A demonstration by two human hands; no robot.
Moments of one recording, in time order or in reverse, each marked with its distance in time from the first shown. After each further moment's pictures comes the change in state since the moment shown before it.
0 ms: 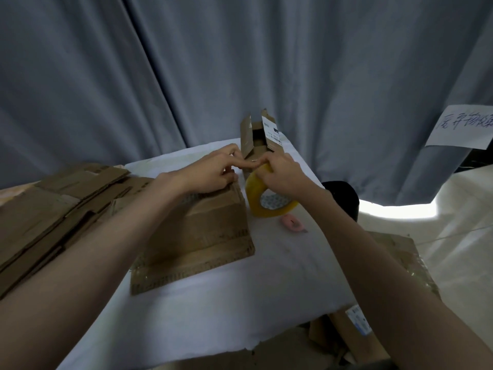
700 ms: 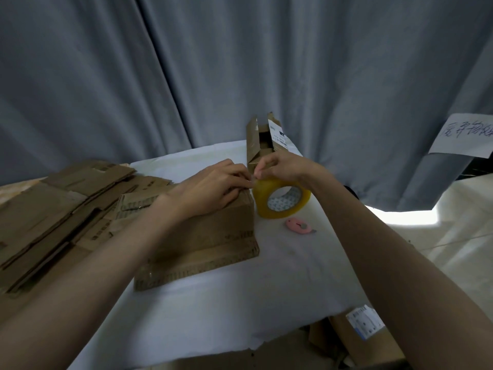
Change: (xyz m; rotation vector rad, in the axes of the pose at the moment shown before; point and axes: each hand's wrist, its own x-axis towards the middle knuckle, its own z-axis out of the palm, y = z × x) left_hand -0.035 -0.001 0.013 0.342 0.135 0.246; right_hand 0.026 -0.003 -0.018 0.270 -0.286 0.096
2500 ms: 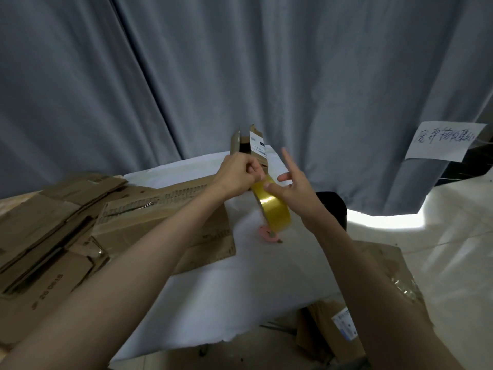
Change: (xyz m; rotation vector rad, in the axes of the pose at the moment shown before) left_hand 0.090 0.084 -0.015 -0.476 0.119 -0.638; right_hand -0.086 0.048 0.002 0.424 0.417 -0.131
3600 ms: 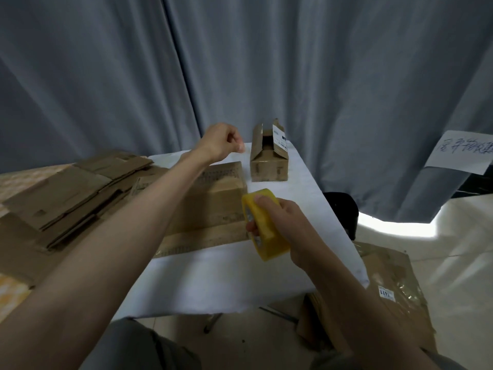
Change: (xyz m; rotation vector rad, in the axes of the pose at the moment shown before) left_hand 0.007 -0.061 -0.073 0.067 0.100 -0.042; right_hand -0.096 -0.047 0.056 0.115 -0.193 0.361
